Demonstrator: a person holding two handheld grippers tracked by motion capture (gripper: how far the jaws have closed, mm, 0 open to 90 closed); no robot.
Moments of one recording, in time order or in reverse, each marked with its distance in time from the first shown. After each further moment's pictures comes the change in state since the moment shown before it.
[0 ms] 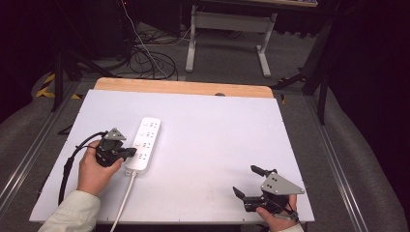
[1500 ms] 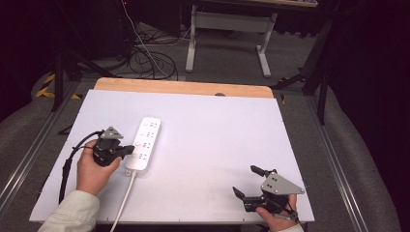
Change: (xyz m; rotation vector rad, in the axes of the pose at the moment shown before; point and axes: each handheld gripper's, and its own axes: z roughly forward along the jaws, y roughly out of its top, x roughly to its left) left arm 0.002 0.002 -0.017 -0.071 0.009 -0.036; right arm 0.000 0.000 0.000 0.003 0.000 0.007
